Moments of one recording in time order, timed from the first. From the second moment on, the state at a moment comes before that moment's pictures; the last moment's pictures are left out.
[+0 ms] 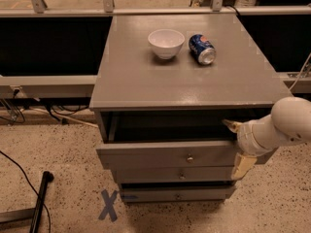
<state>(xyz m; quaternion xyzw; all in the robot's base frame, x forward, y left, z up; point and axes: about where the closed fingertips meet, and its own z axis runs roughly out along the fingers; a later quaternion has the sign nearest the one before) 0.518 -0.247 0.654 -0.70 0.67 0.00 0.24</state>
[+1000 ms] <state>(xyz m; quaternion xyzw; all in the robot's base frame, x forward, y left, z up) 0.501 -0.259 0.637 -0.72 0.67 0.04 0.19</state>
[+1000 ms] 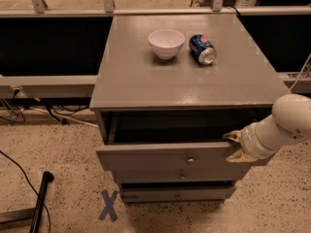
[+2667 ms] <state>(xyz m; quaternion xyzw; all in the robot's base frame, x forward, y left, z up) 0.447 -0.251 0.687 -0.77 0.63 0.07 0.12</state>
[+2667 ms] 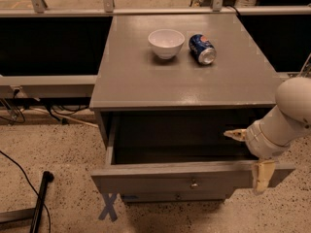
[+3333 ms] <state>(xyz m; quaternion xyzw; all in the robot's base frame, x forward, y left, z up) 0.484 -0.241 0.729 -0.78 0.62 0.03 0.09</state>
